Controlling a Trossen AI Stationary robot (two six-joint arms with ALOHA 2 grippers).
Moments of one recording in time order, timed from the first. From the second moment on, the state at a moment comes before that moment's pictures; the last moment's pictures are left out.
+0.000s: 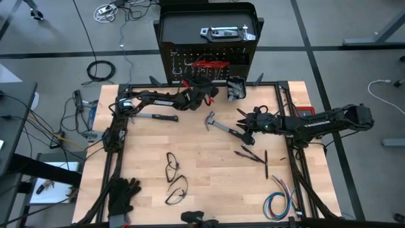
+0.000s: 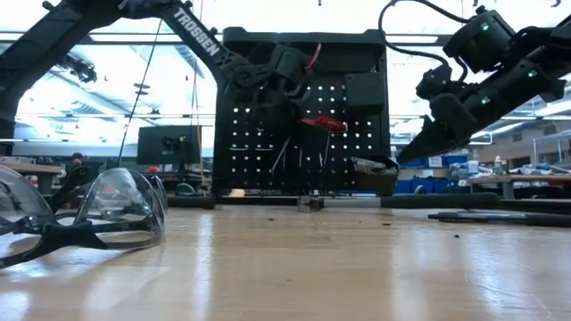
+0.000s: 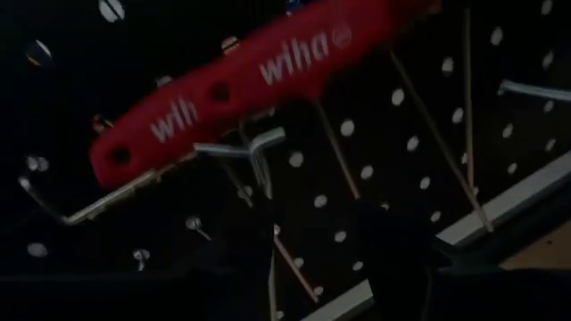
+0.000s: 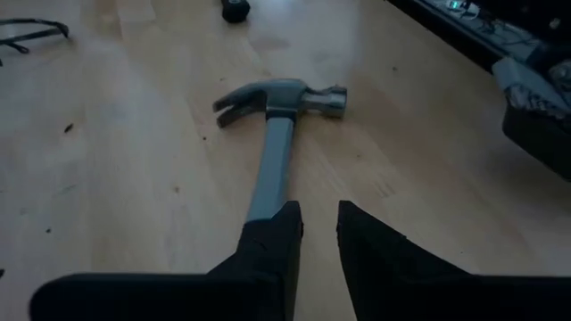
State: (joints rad) left arm 0.38 2.11 1.41 0.38 -0.96 0.15; right arm -0.15 1.05 0.27 0.21 0.25 0.15
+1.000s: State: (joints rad) left arm 0.45 2.11 1.40 0.35 -0.89 0.20; right arm -0.16 1.05 0.27 0.16 0.21 0.17
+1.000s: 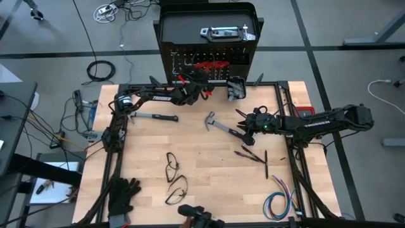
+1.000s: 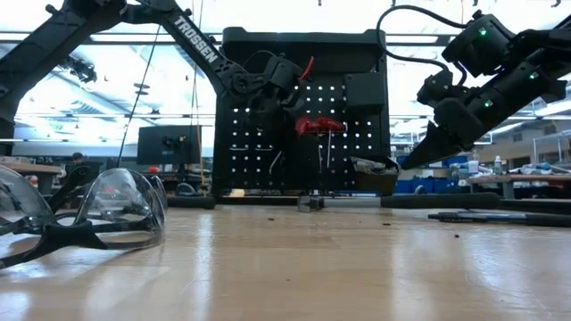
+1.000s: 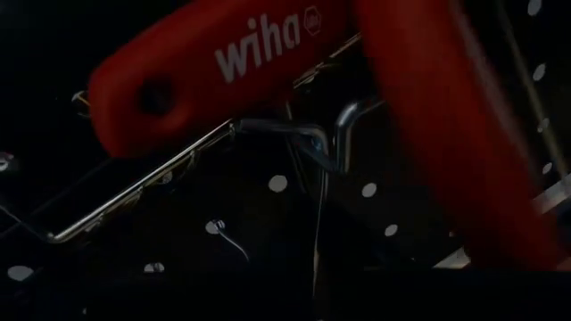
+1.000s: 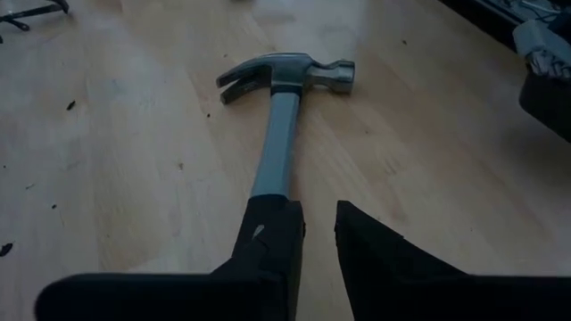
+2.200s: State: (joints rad) left arm 0.37 2.04 1.40 0.17 -0.95 0.07; right arm -0.16 1.05 0.27 0.16 0.16 0.19
